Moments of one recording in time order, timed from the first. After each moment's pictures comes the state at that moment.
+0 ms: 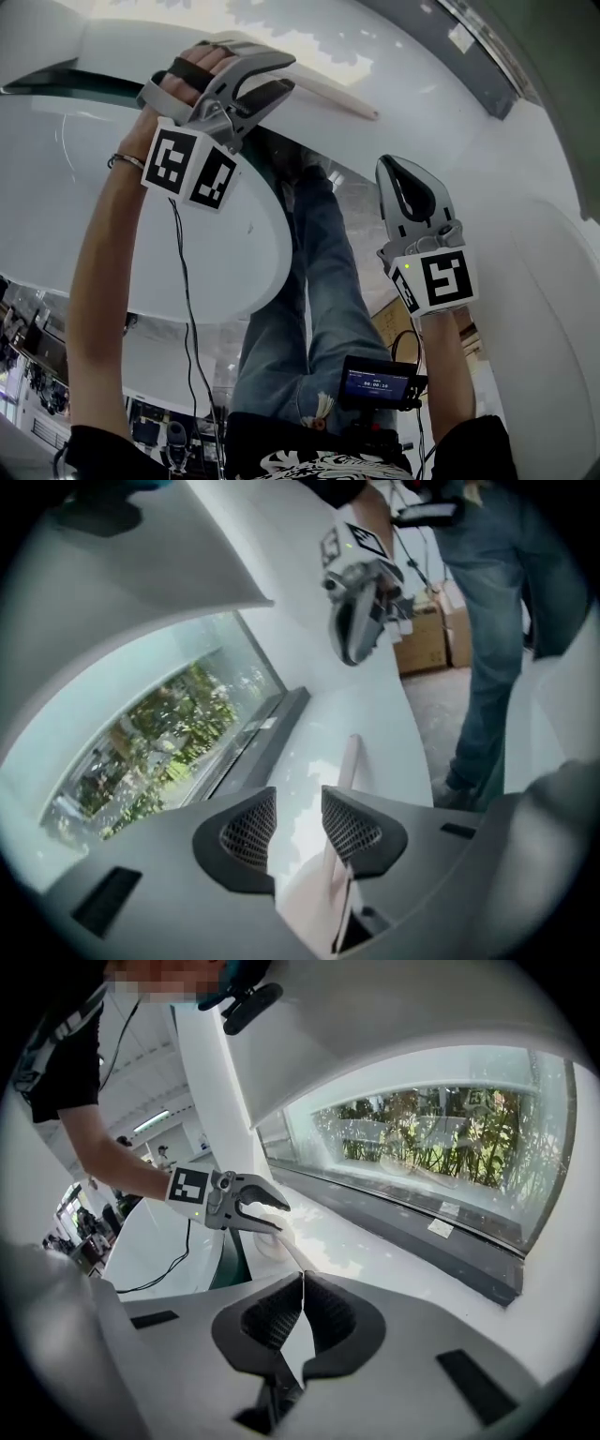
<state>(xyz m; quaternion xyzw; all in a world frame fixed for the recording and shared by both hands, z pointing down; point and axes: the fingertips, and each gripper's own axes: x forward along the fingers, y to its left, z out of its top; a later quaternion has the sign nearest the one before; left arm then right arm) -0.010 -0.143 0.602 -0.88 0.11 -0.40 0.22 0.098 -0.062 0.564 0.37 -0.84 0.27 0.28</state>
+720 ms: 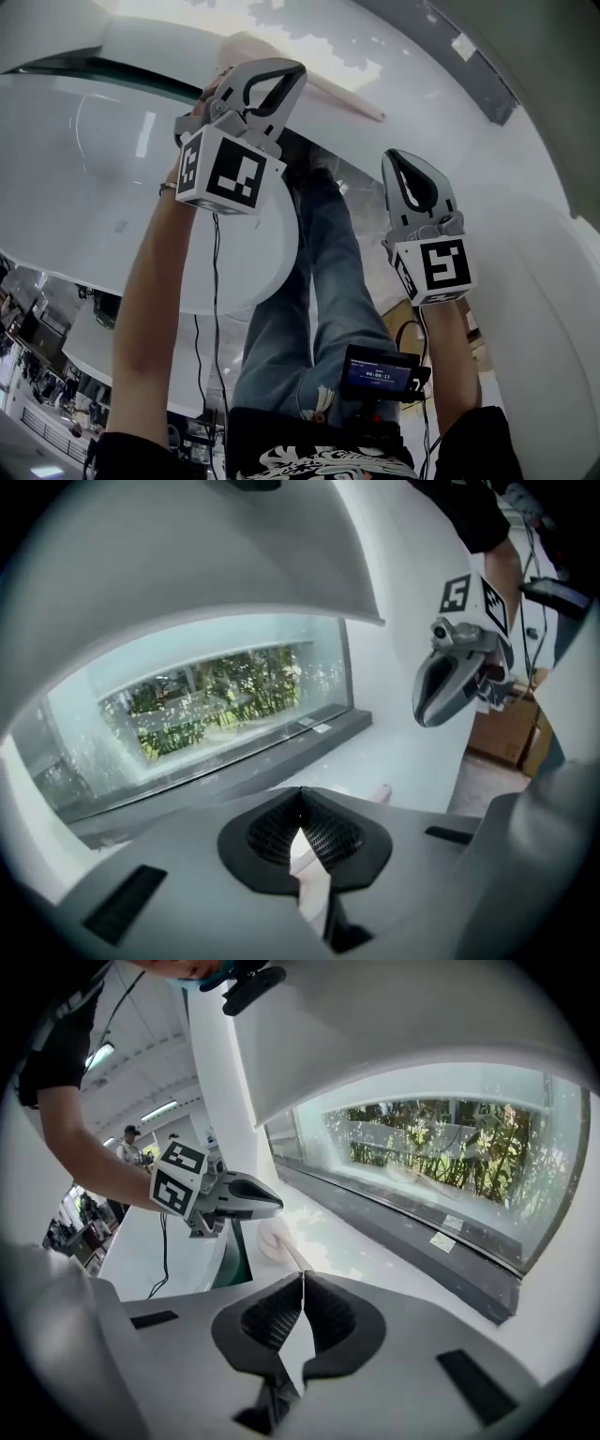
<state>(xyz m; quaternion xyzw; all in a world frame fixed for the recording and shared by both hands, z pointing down) -0.017 -0.150 0.566 -0.89 0.32 -0.33 -0.01 0.097 -0.064 0.555 0.37 -0.85 0.25 0.30</state>
